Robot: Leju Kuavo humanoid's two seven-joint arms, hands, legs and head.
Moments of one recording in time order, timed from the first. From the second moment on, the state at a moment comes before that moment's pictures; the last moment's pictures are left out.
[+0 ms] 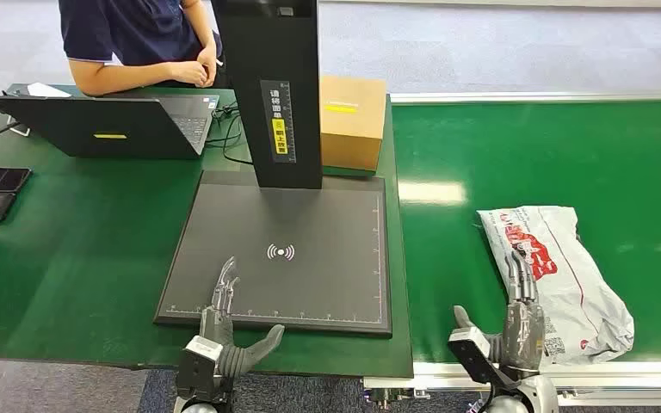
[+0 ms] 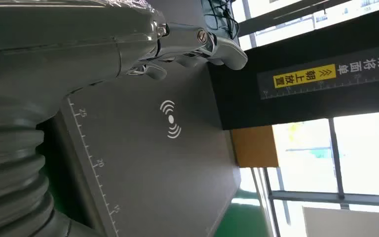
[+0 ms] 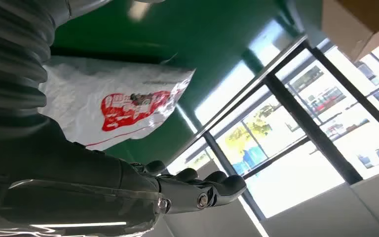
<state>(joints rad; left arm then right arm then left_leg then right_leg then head) 0.04 -0.15 -0.41 -1.29 -0.16 0.29 -0.70 0.03 0.07 -0.18 -1.35 0.67 -0.59 -0.48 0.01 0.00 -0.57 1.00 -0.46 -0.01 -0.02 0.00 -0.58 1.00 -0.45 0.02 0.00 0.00</state>
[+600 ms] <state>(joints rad) -0.02 -0.16 -0.41 -1.27 -0.11 0.25 -0.70 -0.43 -0.33 -0.36 -0.59 0.60 -0.57 -0.51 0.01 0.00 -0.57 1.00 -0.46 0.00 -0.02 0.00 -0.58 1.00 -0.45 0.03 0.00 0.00</state>
